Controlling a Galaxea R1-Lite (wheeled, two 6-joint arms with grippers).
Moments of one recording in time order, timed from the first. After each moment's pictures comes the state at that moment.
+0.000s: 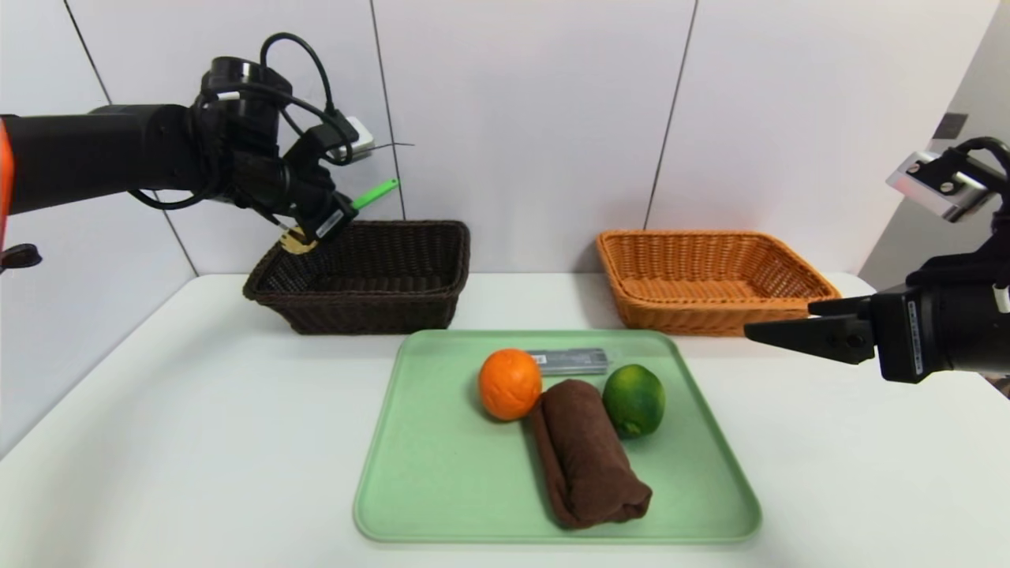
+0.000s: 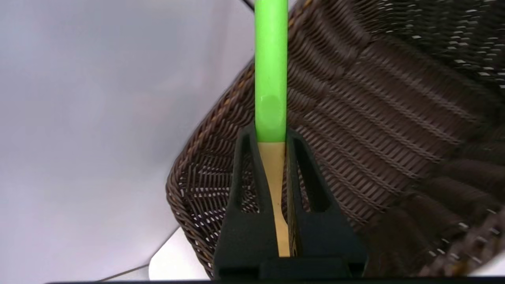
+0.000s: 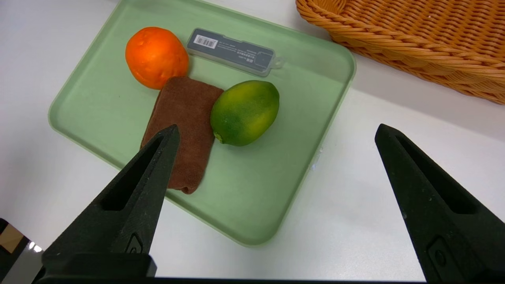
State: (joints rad) left arm -0.15 2.08 -1.95 0.34 -0.11 0.75; right arm 0.27 1.30 -1.01 0.25 0.26 0.00
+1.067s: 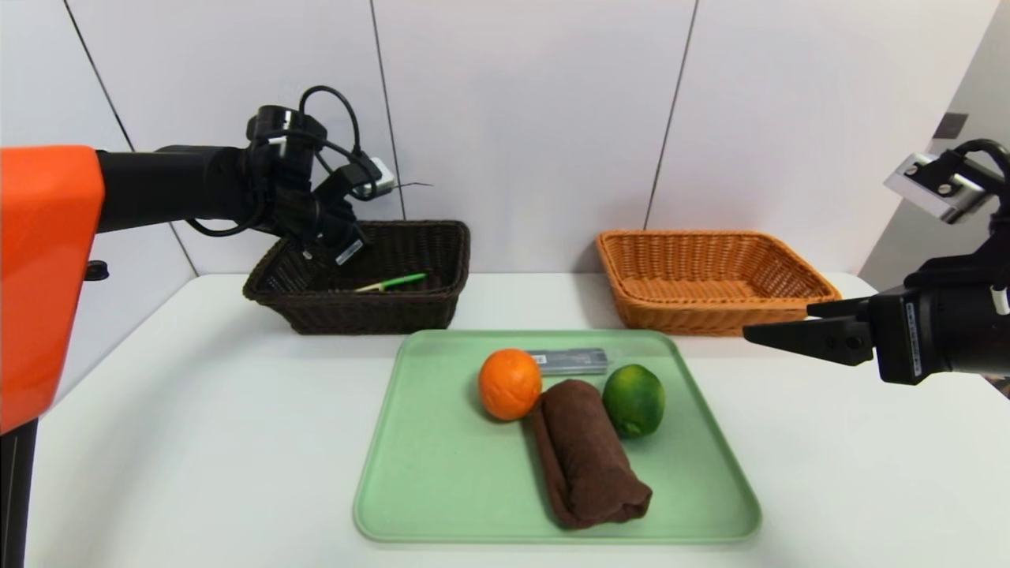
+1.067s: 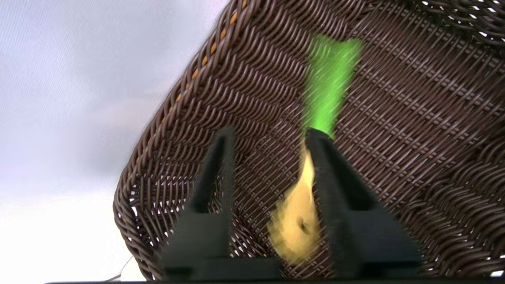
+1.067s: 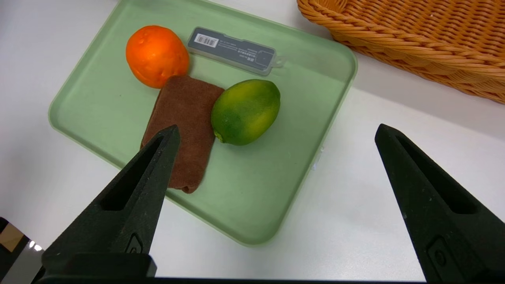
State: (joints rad) left arm -0.16 2.17 -1.94 0.33 -0.10 0.76; right arm 0.27 1.30 -1.01 0.25 0.26 0.00
